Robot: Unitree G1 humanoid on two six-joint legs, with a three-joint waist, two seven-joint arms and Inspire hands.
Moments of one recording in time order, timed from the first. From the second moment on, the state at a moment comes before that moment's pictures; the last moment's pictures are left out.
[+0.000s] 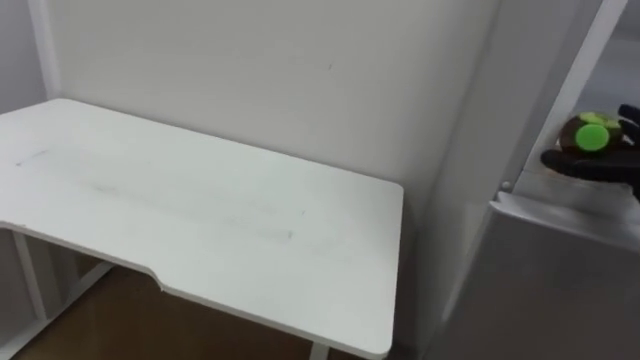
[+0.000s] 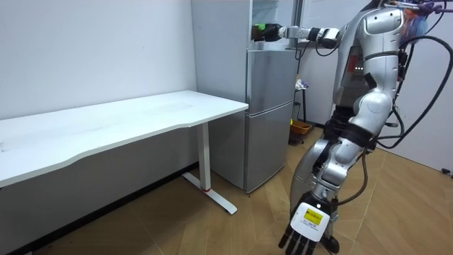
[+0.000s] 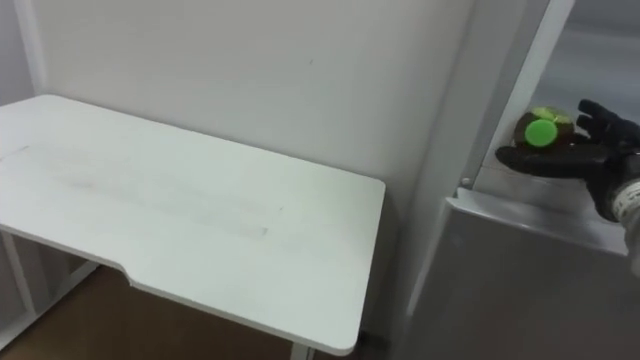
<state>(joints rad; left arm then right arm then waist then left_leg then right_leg) 0.21 0.46 0.19 1.01 0.05 0.15 -0.06 -0.76 -0.91 0.19 0.60 0.85 0.20 -0.15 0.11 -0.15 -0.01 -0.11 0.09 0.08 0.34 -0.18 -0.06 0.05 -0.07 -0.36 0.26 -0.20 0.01</state>
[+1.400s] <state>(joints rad) 0.24 0.46 0.17 1.04 0.03 0.15 -0.05 -0.72 -0.93 0.18 0.39 0.76 0.19 -0.17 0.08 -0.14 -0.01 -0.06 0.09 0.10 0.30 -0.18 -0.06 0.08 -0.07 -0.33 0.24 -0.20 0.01</state>
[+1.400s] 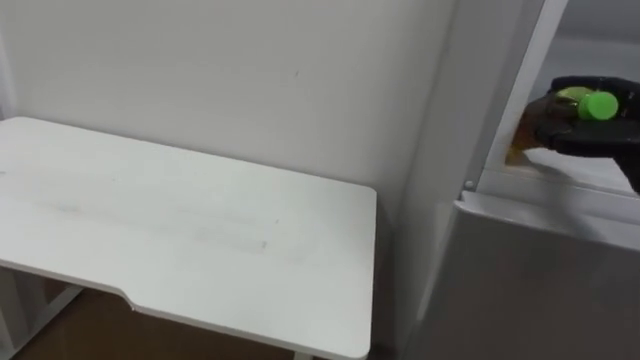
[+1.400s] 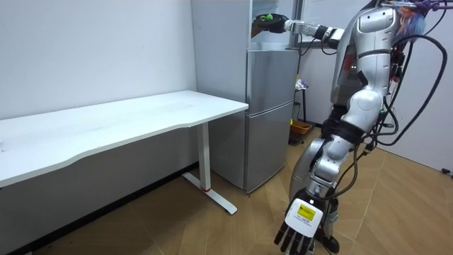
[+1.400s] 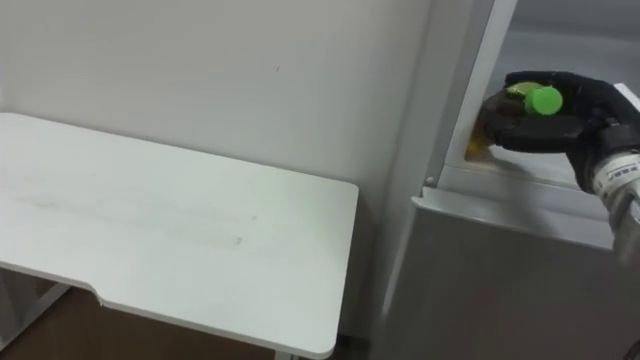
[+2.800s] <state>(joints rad) 0.10 0.50 0.04 1.05 0.03 0.15 0.00 -0.81 -0.78 0.18 0.81 0.45 -0.04 -0.58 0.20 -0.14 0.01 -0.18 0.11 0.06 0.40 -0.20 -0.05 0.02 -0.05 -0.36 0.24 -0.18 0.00</state>
